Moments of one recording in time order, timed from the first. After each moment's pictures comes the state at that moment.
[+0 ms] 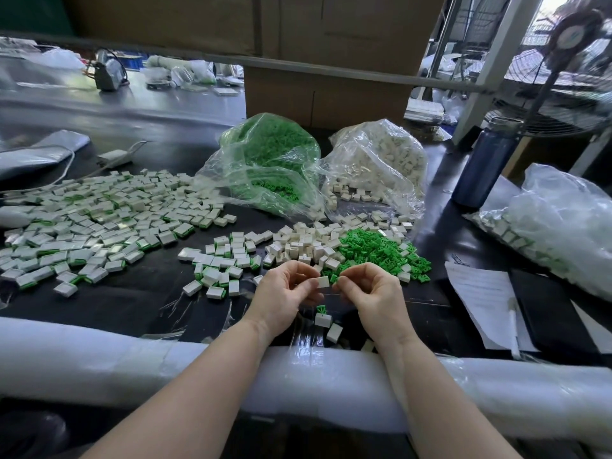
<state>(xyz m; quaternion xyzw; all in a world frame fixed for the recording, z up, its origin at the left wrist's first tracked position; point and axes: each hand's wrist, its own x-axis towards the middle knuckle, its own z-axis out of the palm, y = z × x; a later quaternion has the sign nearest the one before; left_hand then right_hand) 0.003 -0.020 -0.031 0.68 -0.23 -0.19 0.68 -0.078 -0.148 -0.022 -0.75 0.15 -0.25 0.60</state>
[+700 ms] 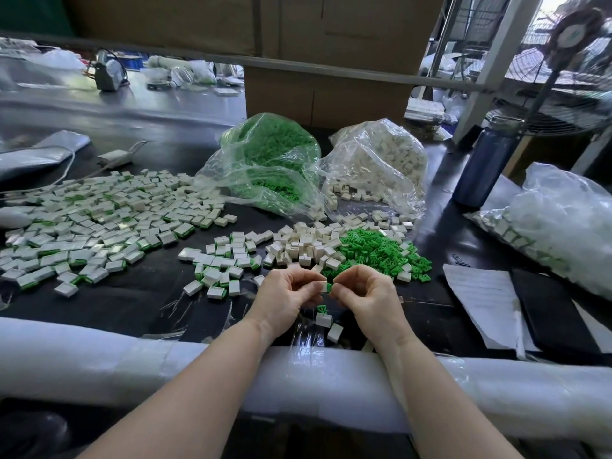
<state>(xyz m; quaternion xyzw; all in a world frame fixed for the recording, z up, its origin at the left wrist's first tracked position) 0.001 -0.018 -0.027 0.70 -0.25 -0.19 0.64 -0.078 -0.146 -0.022 -0.79 0.14 -0.20 0.56</state>
